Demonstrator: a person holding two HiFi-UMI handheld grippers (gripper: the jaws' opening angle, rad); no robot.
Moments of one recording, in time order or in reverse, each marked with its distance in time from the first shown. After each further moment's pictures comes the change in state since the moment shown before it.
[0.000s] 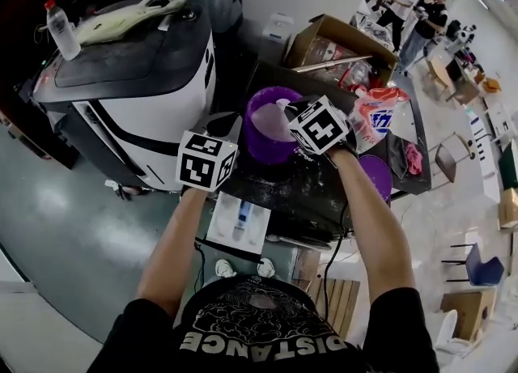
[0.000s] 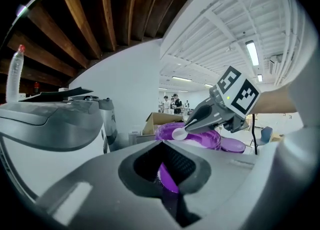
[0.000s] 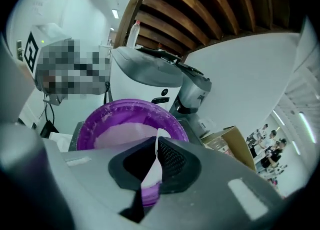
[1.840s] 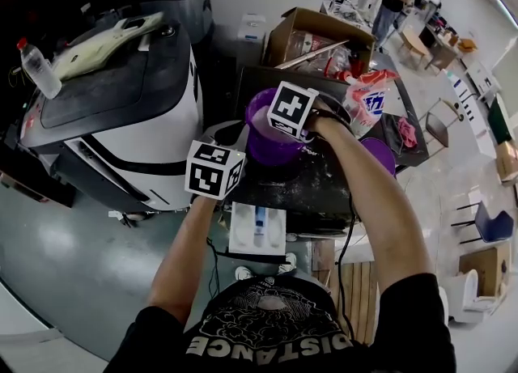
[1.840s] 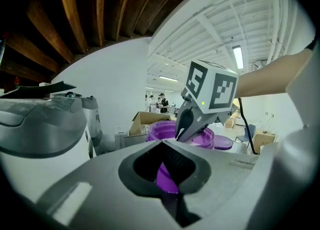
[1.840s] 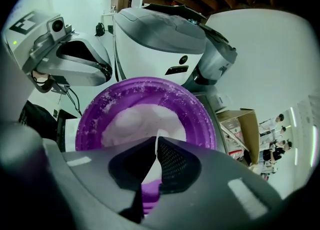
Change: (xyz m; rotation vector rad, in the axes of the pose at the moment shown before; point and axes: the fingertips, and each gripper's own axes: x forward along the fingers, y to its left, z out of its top) left arm 0.012 -0.008 -0.004 0.043 0.008 -0.184; right arm 0.024 0.028 -0.017 -0.081 0.438 0.168
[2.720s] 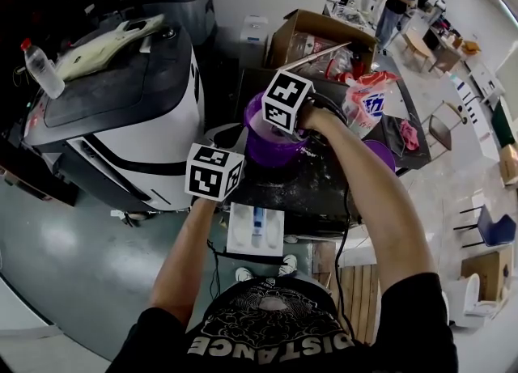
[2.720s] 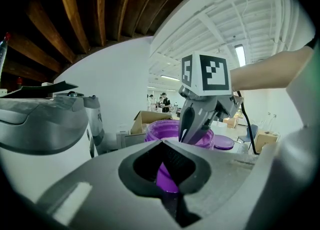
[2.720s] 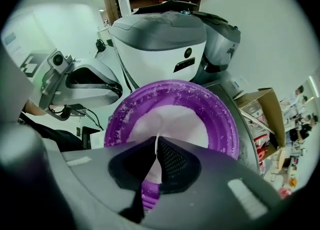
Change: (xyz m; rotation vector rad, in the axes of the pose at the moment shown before) left arm 0.000 -0.004 -0.001 -0.008 0.009 0.026; right arm -0.008 0.028 0.005 0.149 0.012 0.246
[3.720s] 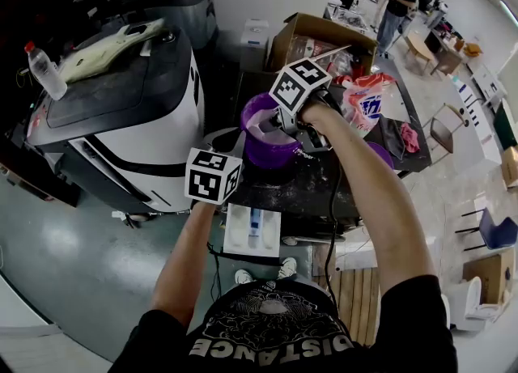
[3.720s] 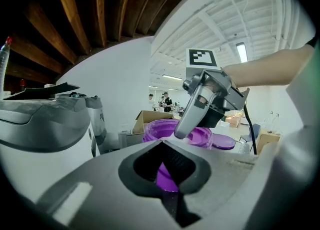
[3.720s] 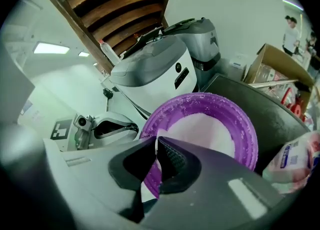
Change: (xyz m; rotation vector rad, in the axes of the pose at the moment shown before) left arm -0.002 -0.007 -0.002 0.001 0.007 0.030; right arm -0.030 0.016 0.027 0.370 -0.290 0.327
